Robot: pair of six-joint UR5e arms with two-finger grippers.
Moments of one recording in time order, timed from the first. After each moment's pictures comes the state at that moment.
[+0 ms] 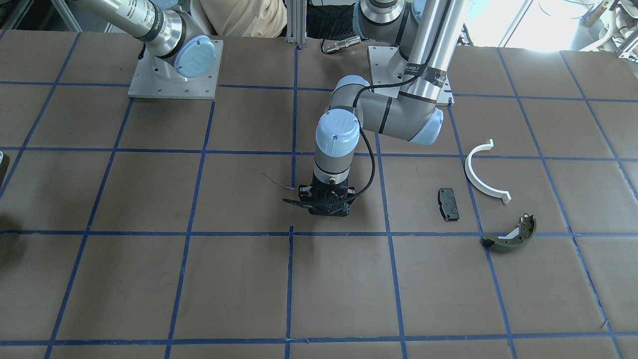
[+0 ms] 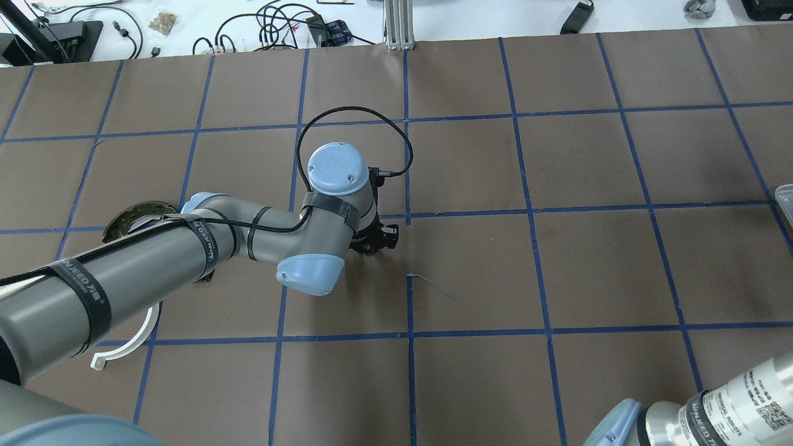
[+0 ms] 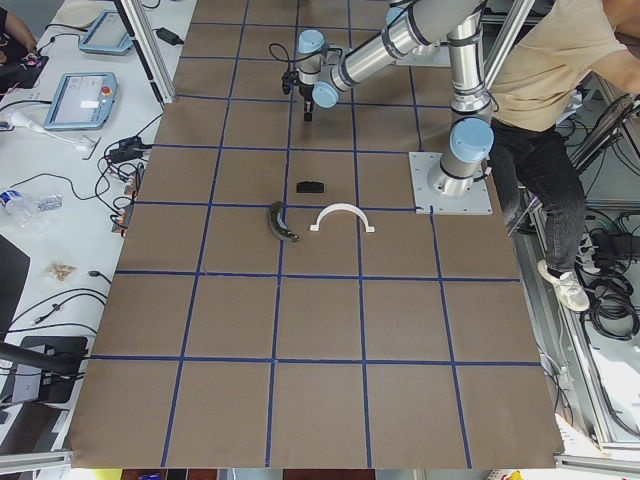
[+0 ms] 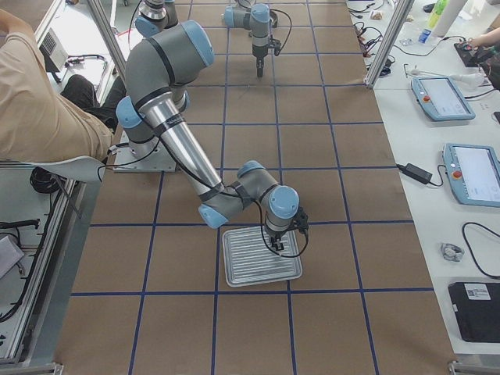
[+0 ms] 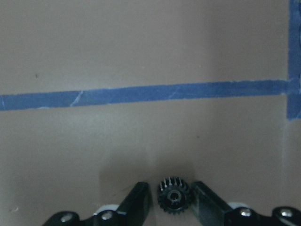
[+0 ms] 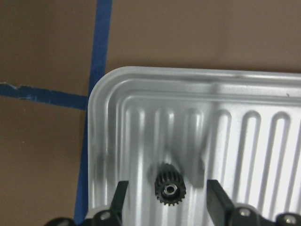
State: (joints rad) left arm -1.88 -2.00 -1.97 -0.71 1.57 -0.27; right arm 0.68 -0.99 1.62 -2.18 -1.58 -1.07
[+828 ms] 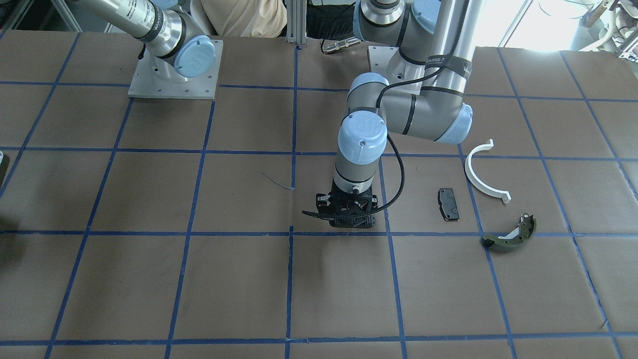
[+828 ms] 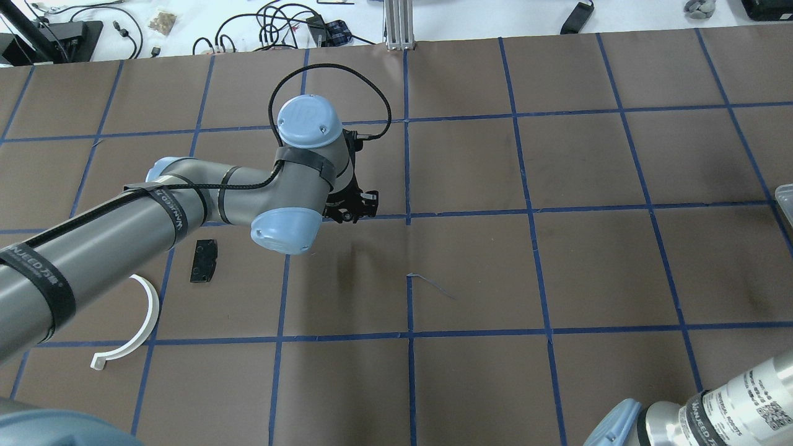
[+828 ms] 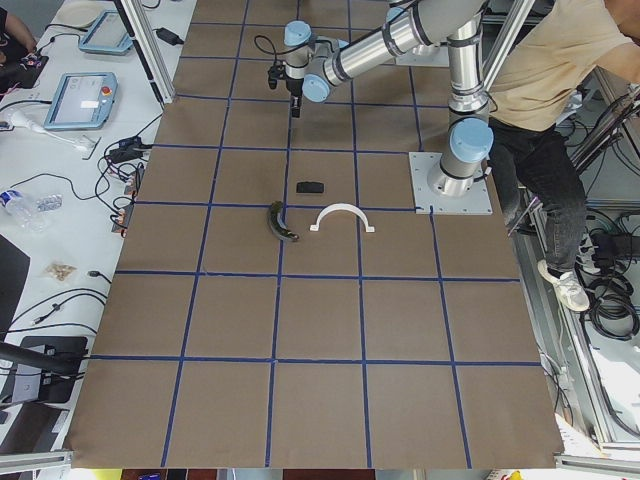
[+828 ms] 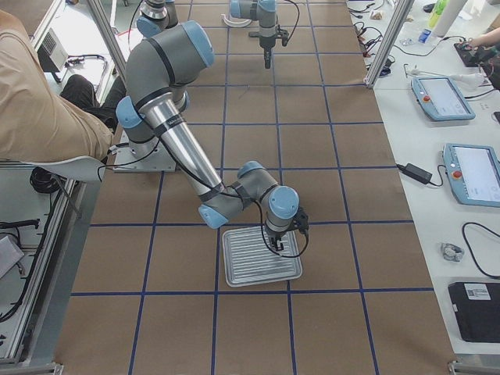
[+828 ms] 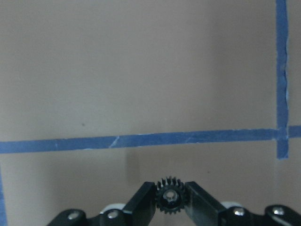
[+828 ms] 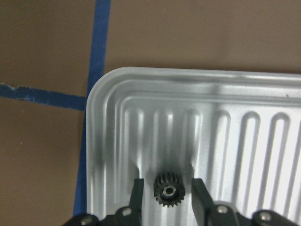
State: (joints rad) left arm -1.78 -1.96 -1.86 -0.87 1.60 -0.17; right arm 0.68 -0.99 1.62 -2.19 -1.58 -1.07
